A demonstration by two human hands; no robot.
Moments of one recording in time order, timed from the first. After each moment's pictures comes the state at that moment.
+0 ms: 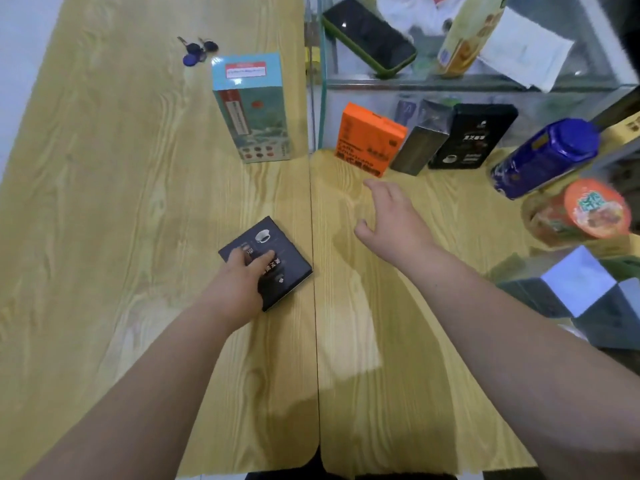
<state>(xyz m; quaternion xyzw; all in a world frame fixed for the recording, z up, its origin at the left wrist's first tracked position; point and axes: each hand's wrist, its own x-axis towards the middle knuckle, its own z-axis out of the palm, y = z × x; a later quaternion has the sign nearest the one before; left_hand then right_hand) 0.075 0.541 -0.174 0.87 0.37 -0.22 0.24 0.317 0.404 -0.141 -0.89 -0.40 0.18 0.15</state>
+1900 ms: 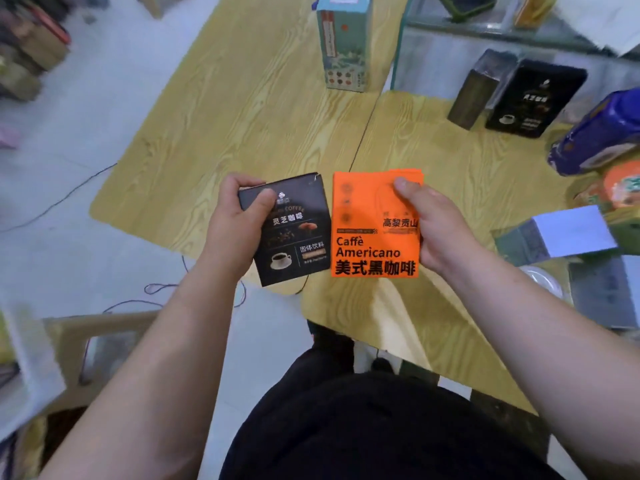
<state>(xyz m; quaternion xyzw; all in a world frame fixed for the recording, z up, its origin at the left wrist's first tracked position) 0.001 0.323 -0.039 0.54 0.60 0.32 0.50 0.240 0.238 -0.063 -0.51 -0.13 0.61 0.59</state>
